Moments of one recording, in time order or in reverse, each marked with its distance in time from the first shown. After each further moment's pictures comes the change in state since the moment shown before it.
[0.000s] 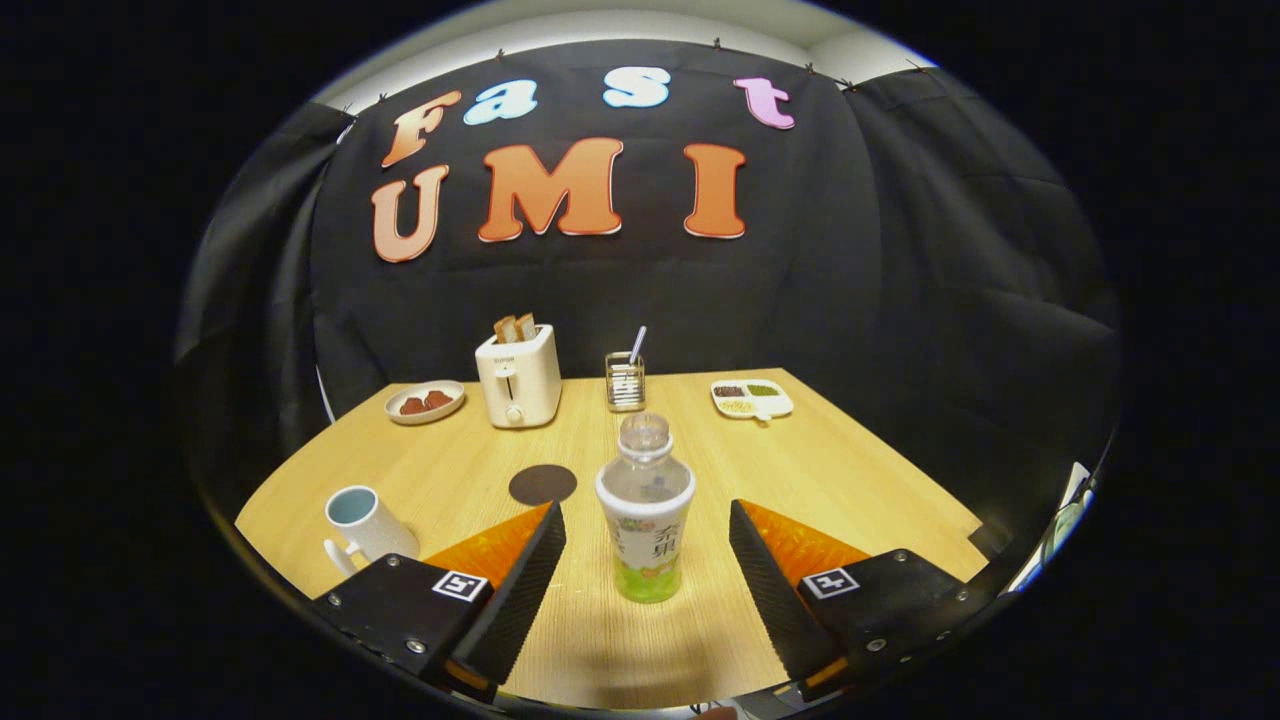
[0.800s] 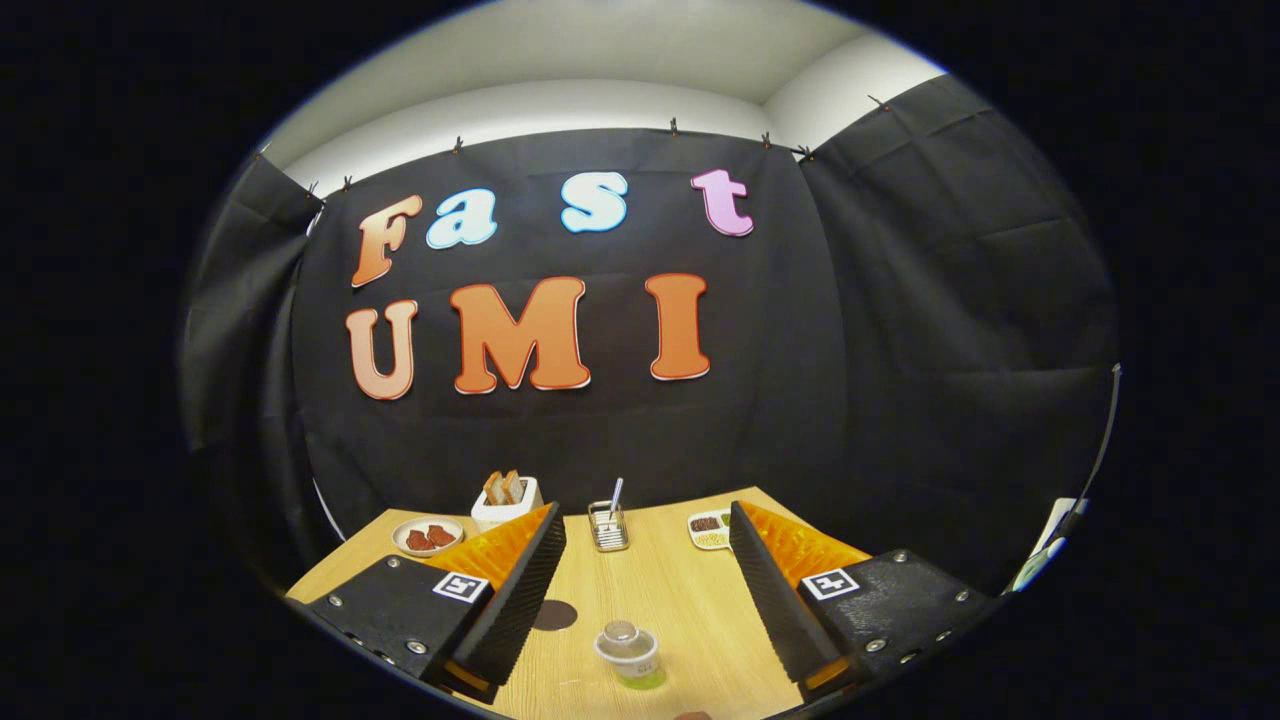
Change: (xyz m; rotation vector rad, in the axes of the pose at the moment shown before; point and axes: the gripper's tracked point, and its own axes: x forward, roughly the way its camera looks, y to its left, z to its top) arm -0.057 -0.038 0.182 0.099 -0.280 -0.075
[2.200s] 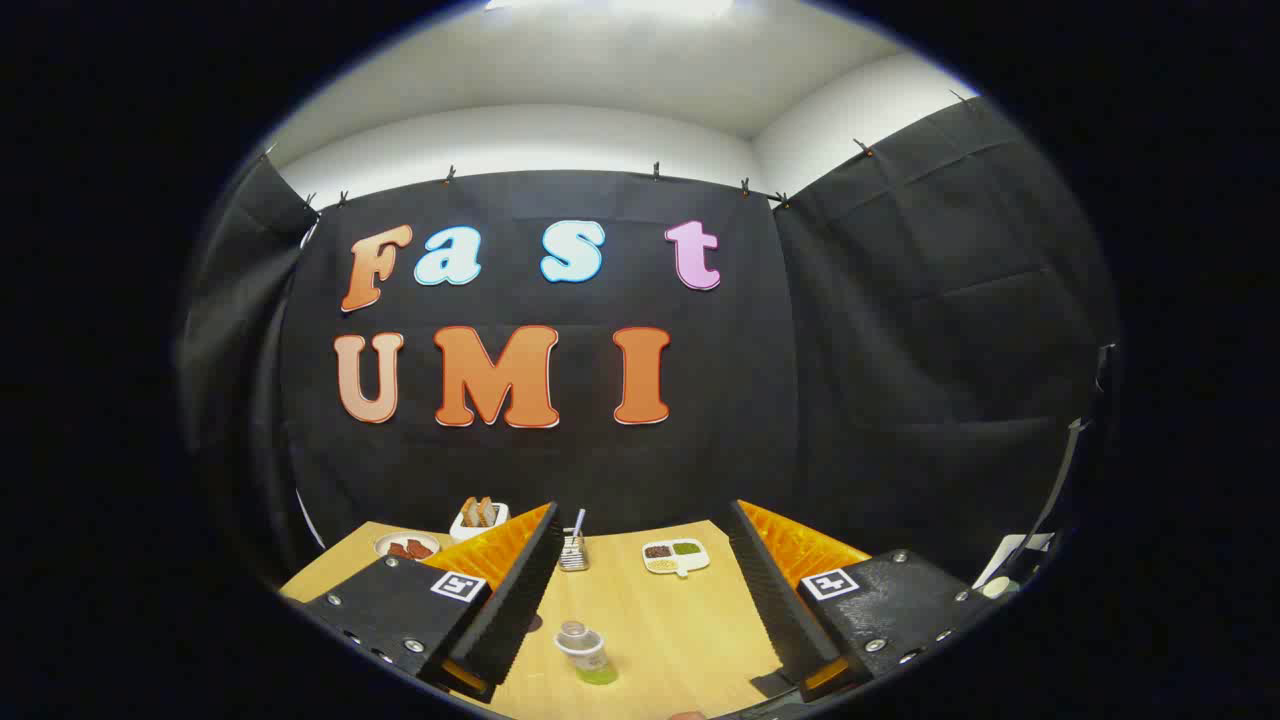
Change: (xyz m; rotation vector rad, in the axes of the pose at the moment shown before) arm -0.066 -0.060 0.086 -0.054 -0.117 -0.081
